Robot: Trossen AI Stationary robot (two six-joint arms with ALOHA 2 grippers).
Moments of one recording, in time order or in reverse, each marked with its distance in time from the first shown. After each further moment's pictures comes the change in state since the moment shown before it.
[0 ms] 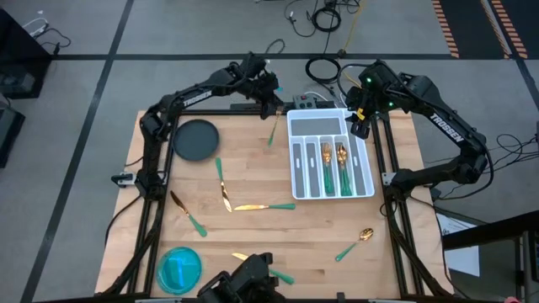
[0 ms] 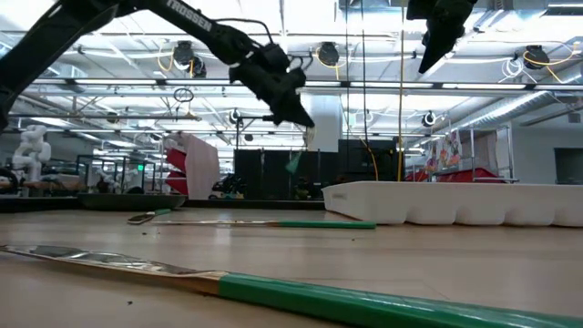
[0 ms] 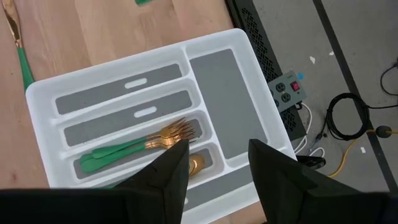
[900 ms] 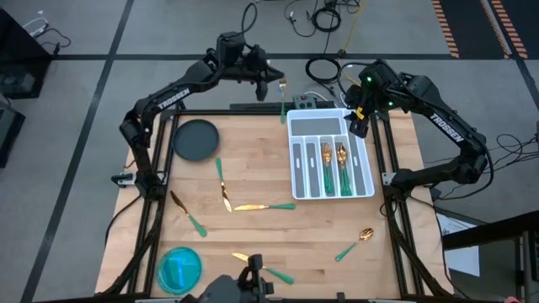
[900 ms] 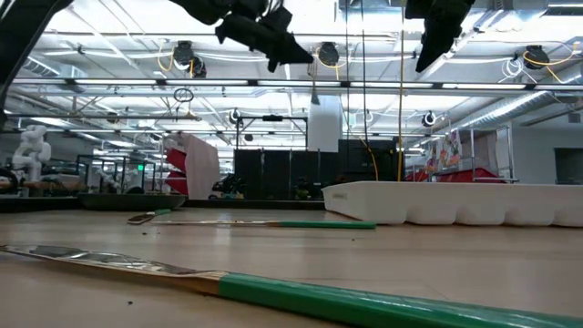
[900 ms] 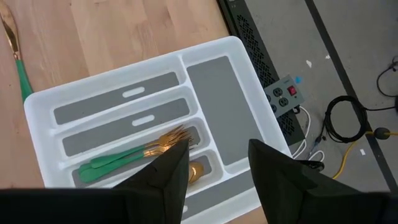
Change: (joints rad) left arm -0.002 -0.206 -0.001 0.226 -0.029 -0.148; right arm 0.000 0.000 0.000 0.028 -0.001 0.025
